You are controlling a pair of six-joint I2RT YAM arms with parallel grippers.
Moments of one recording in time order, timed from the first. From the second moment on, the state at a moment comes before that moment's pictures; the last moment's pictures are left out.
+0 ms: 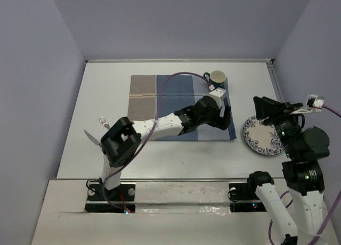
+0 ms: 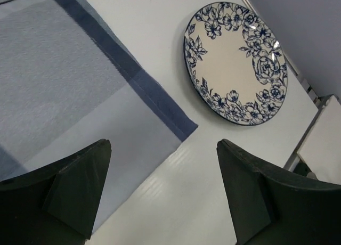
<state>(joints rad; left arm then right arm) -1.03 1.81 1.32 0.06 -0.04 -0.49 0.11 0.48 0.91 -0.26 -0.14 0.52</state>
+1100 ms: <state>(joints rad) -1.07 2.91 2.81 -0.48 0.10 -0.50 0.11 0.36 1.00 -0.48 -0.12 0.49</state>
